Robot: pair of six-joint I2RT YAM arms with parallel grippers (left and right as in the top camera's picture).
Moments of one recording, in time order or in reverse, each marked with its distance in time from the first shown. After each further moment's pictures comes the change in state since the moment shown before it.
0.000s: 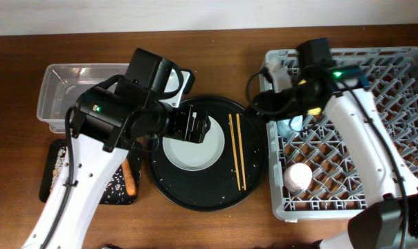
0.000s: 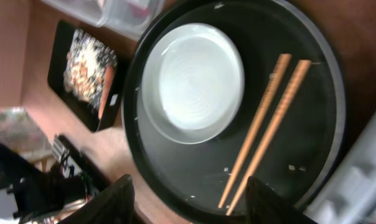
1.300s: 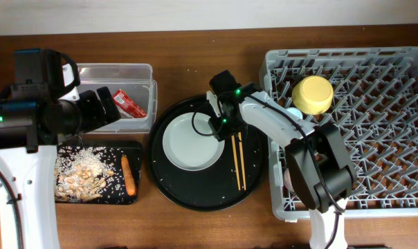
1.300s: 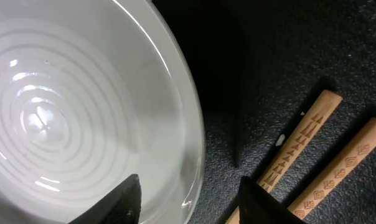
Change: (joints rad) left arm 0.519 -0.075 0.002 -0.106 -0.179 -0.091; right arm 0.307 0.443 -0.010 0.304 0.480 0.072
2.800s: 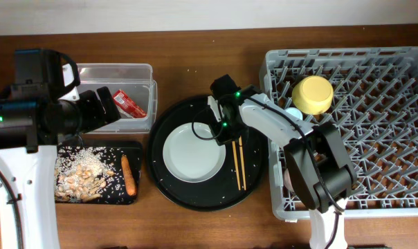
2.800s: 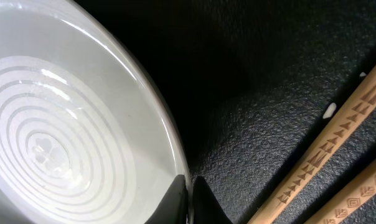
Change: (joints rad) left arm 0.000 0.000 0.000 0.000 0.000 0.000; right arm 0.002 0.000 -0.031 -0.022 -0.072 0.051
